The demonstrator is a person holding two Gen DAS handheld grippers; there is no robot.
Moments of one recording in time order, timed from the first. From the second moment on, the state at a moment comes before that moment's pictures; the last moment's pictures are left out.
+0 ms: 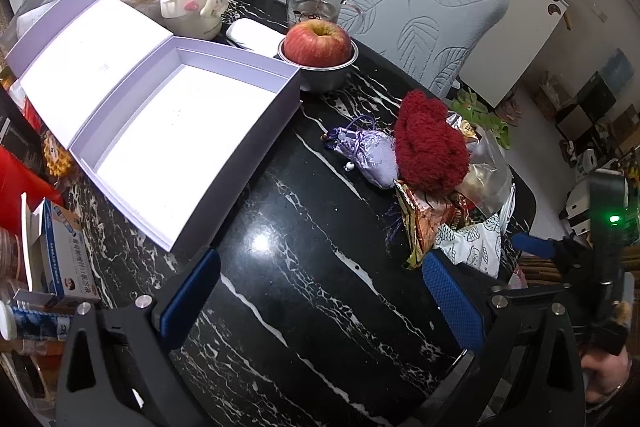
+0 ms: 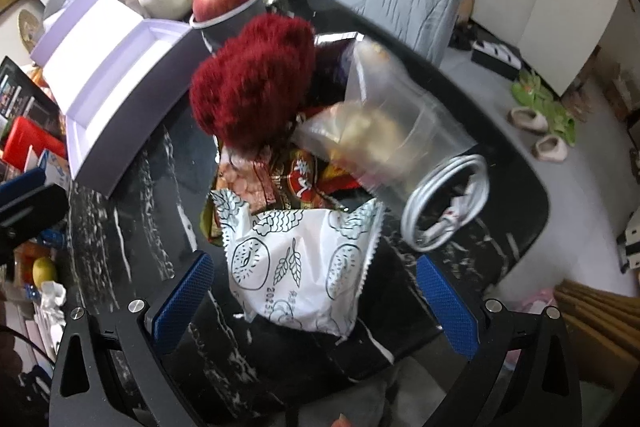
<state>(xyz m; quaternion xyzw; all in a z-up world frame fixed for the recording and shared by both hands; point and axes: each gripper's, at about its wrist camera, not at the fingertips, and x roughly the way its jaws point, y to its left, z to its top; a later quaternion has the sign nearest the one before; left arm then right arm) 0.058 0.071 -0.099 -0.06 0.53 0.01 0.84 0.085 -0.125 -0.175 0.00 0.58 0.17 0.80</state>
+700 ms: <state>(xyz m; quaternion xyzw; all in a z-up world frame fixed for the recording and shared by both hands) 0.086 0.033 -0.114 -0.04 0.54 -0.04 0.84 0.081 -0.152 -0.184 0.04 0.61 0.20 0.77</state>
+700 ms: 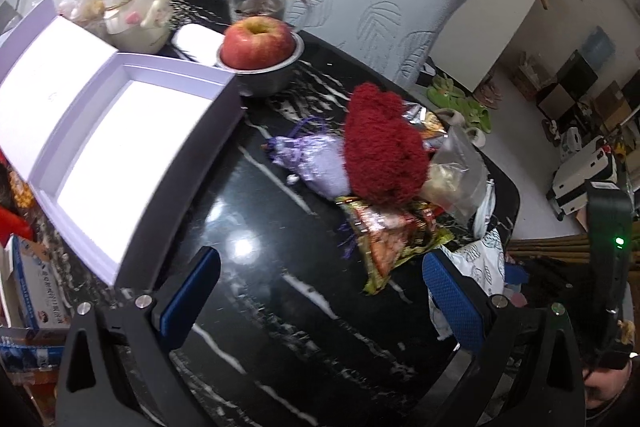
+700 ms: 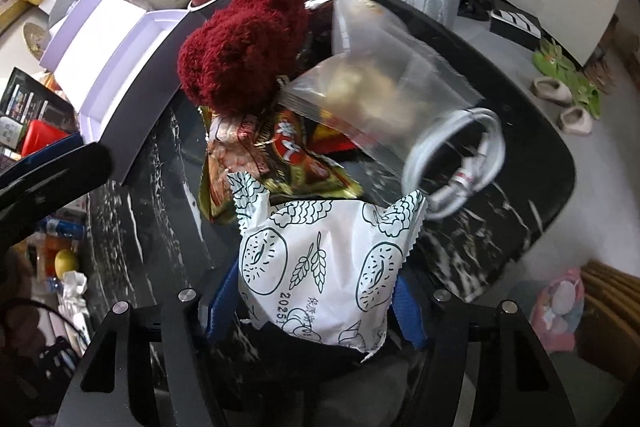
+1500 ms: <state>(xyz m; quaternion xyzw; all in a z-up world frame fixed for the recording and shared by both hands) 0.143 -0.028 -0.195 -0.07 0.59 -0.03 0.80 0.083 -0.227 -0.166 0.05 0.61 0.14 0.78</state>
